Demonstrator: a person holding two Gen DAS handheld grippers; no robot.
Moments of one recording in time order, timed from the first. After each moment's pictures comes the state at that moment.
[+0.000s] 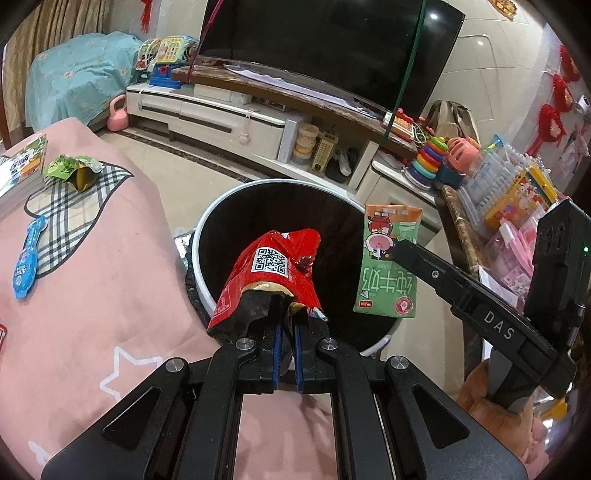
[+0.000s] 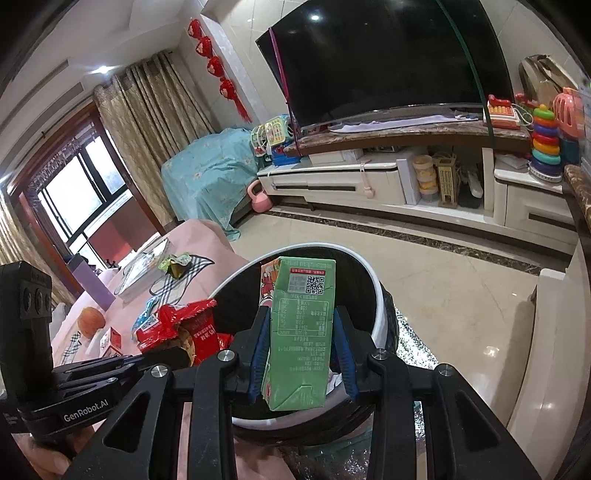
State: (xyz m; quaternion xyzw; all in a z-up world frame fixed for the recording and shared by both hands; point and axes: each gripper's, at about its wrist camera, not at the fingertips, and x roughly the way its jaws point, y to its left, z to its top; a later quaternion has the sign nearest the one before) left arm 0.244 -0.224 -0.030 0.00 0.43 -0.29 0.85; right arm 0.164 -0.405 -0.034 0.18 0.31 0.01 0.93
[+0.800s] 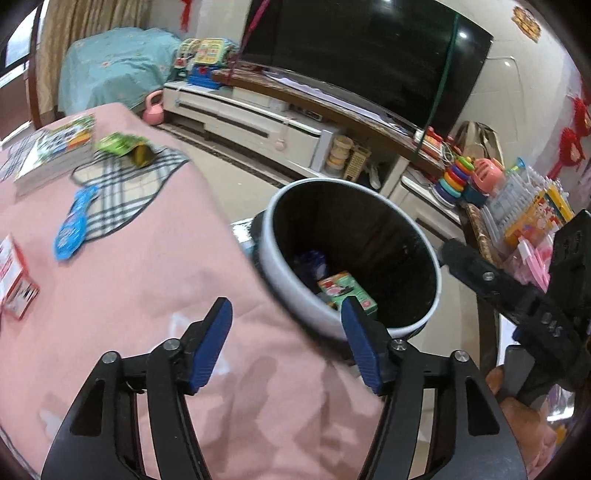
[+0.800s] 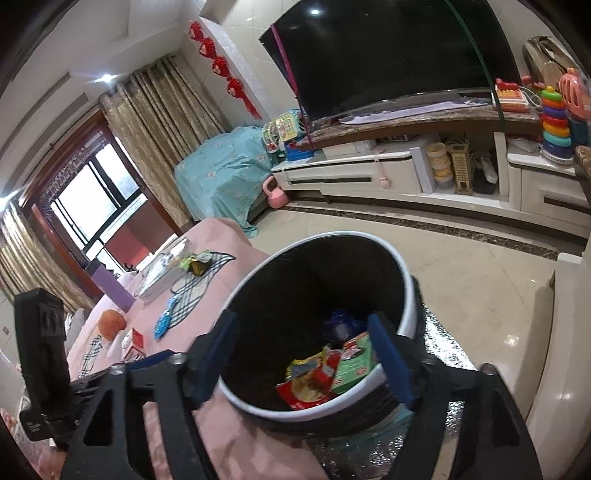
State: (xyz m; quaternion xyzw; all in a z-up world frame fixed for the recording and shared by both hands) left arm 0.231 -0.167 -0.039 -0.03 0.43 -0.23 0.87; right arm 0.161 -0.395 -0.033 0.21 0.31 0.04 0.92
